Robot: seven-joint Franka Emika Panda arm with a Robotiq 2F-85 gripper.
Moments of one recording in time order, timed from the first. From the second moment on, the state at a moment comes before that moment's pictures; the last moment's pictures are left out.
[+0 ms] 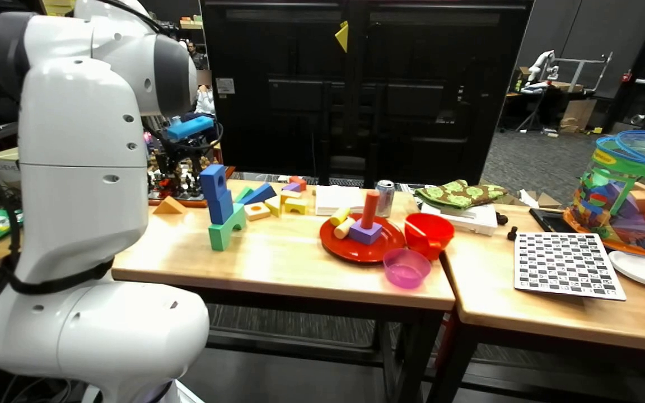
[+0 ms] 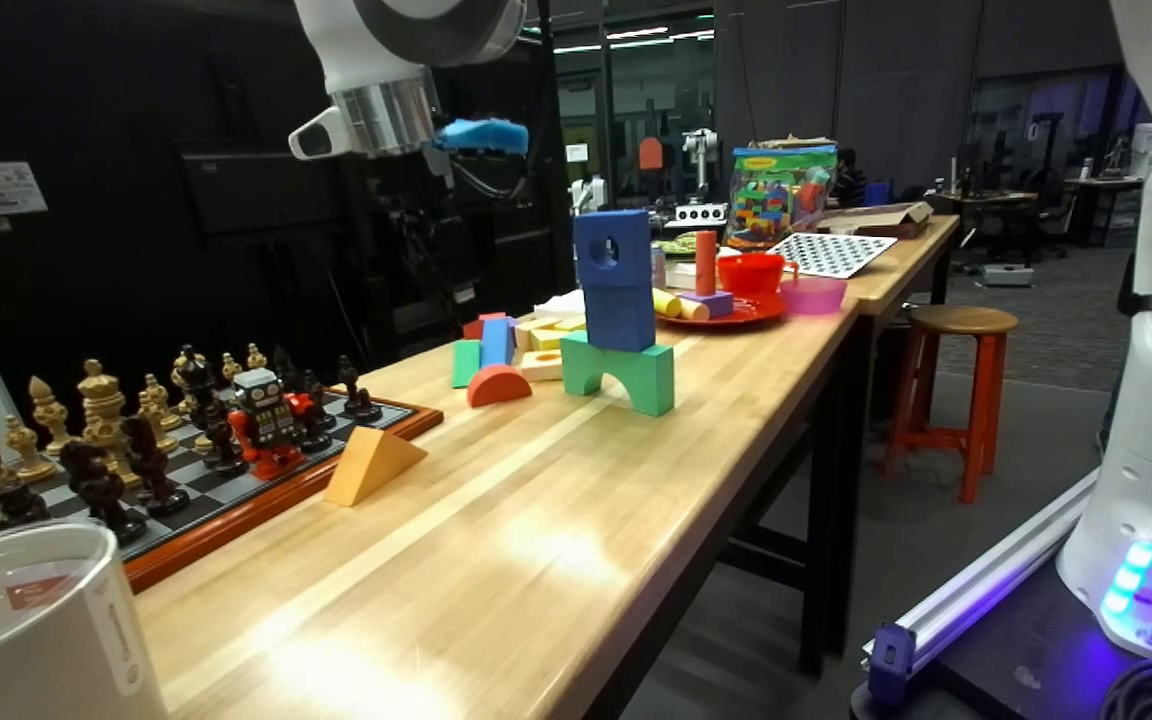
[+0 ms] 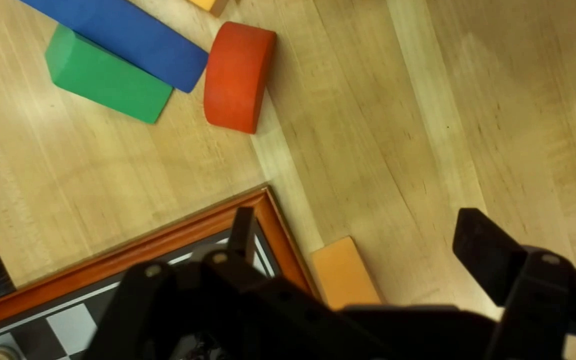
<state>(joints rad) 0.45 0.34 0.42 -1.65 -0.34 1.92 -0.66</state>
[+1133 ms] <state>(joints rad) 0.37 0.34 0.41 -1.73 -0.27 2.11 -0.81</state>
